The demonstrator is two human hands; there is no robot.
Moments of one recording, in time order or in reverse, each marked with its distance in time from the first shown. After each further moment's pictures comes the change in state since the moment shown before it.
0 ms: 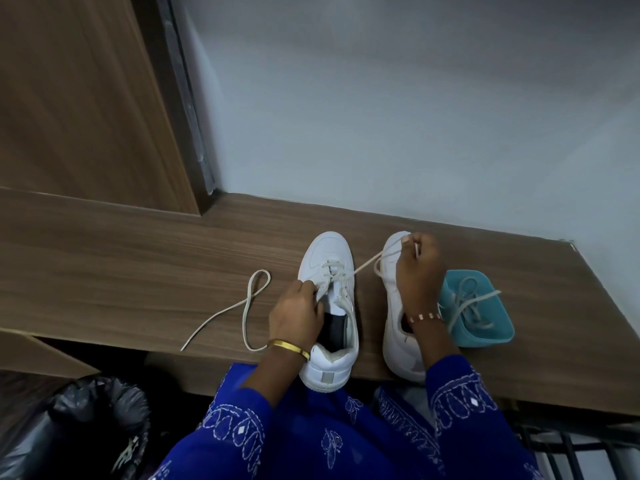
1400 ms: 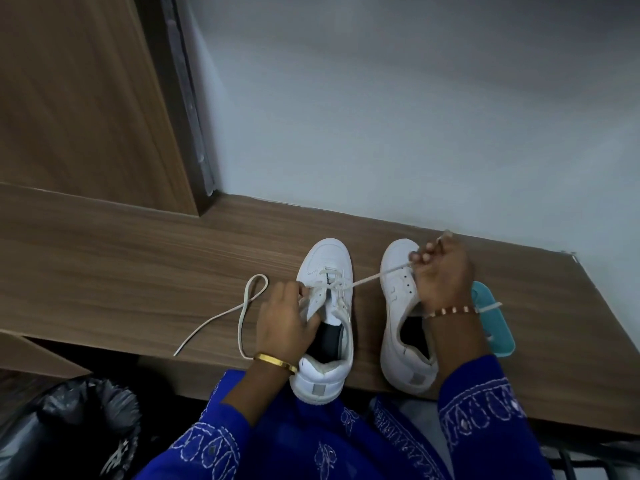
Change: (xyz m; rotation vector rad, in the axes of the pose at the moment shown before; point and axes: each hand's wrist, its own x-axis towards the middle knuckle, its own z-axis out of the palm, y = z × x) left_hand -0.001 -0.009 -0.011 -0.188 0.052 -0.005; right_hand 0.035 -0.009 -0.020 1.179 -0.137 0.621
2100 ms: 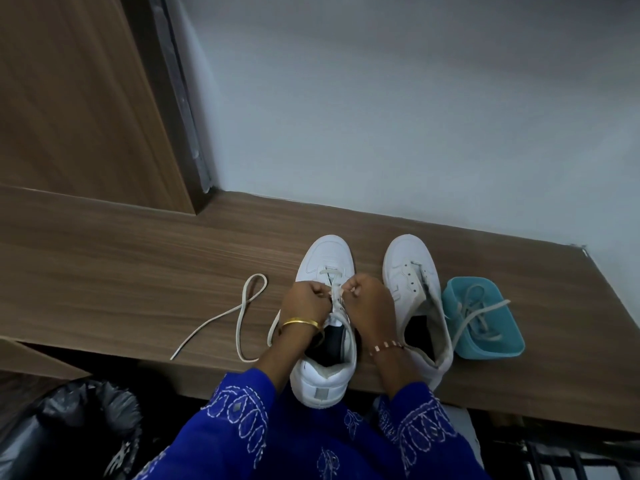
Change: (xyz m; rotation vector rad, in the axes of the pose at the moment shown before) left_hand 0.038 0.024 0.025 -0.321 -0.250 -0.510; right_hand -0.022 0.096 -0.017 -1.556 -0.216 -0.216
